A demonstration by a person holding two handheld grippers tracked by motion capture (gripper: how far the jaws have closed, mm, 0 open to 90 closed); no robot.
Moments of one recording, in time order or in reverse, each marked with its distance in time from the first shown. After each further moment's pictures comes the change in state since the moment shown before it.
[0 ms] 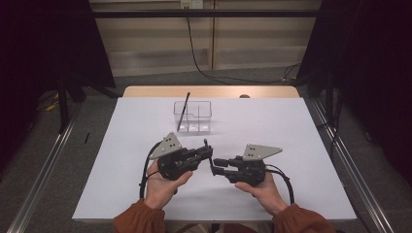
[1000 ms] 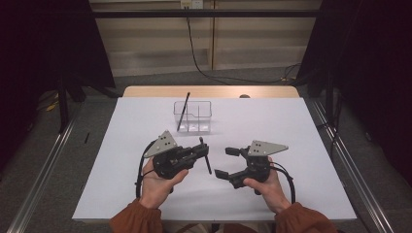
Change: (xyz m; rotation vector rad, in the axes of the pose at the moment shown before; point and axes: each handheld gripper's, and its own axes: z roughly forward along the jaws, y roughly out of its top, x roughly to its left) left arm 0.004 0.005 -0.011 -0.006 0.020 0.001; right arm -0.007 0.005 -0.010 -0.032 -0.050 0.032
